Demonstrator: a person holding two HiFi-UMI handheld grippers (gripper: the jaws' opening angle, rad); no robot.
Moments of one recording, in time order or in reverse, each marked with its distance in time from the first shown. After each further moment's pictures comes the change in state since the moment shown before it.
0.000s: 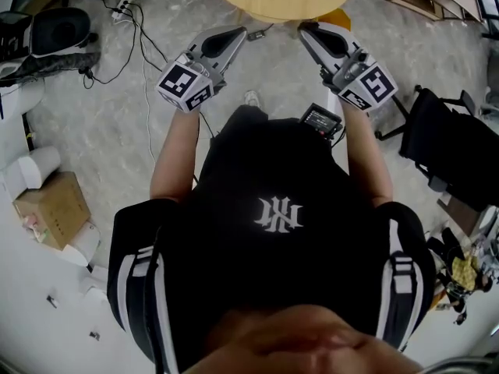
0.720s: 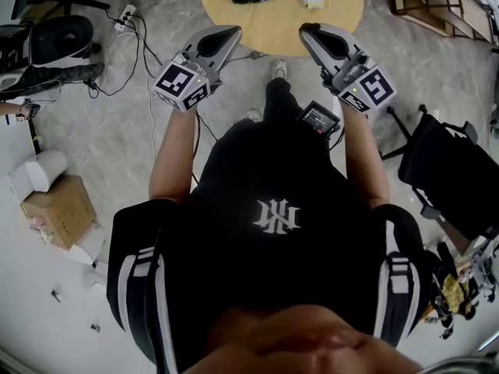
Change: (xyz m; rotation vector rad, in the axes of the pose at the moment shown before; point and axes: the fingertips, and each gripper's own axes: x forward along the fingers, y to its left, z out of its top) left arm 0.105 0.132 0.007 0.010 0.074 0.060; right arm 0.050 -0.162 -0.013 0.028 -0.015 0.000
